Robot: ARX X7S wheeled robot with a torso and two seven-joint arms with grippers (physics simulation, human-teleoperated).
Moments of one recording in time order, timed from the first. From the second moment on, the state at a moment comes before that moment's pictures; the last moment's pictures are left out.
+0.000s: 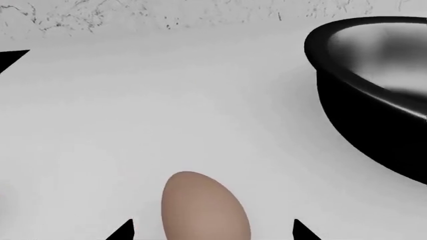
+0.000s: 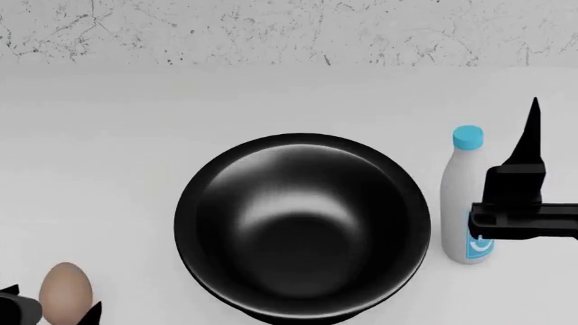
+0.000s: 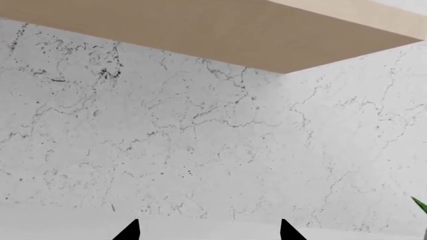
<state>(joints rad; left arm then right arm) -0.15 -0.54 -0.04 0.69 -0.85 -1.04 -0.33 0.50 0.71 0.30 -0.83 0.88 1.06 0.43</state>
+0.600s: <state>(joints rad) -0.19 -0.51 0.05 0.54 -0.76 -0.97 -0.30 0.49 0.72 0.30 -0.82 0.88 1.05 0.43</state>
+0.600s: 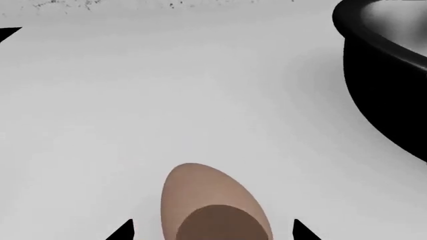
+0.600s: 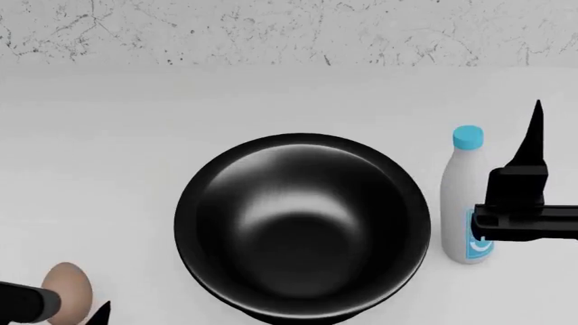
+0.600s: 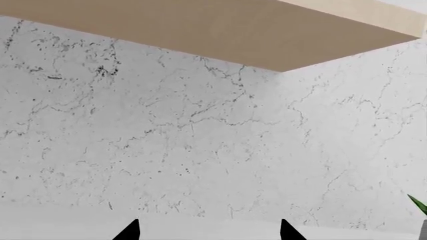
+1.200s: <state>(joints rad) -0.22 -0.50 0.09 0.45 -0.73 -0.92 -0.27 0.49 0.73 0.28 -0.82 0.88 1.04 0.44</state>
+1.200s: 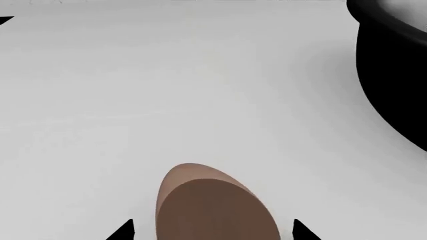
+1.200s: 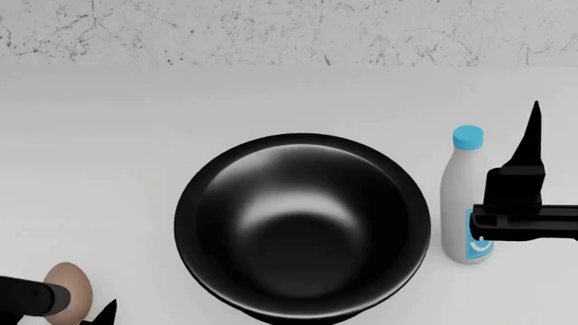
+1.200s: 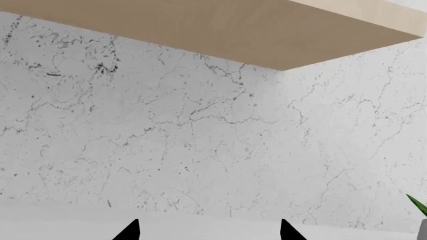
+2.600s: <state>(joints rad) -0.56 -0.61 0.32 0.31 -0.68 -0.98 0.01 0.43 0.75 0.34 -0.84 0.92 1.02 0.46</state>
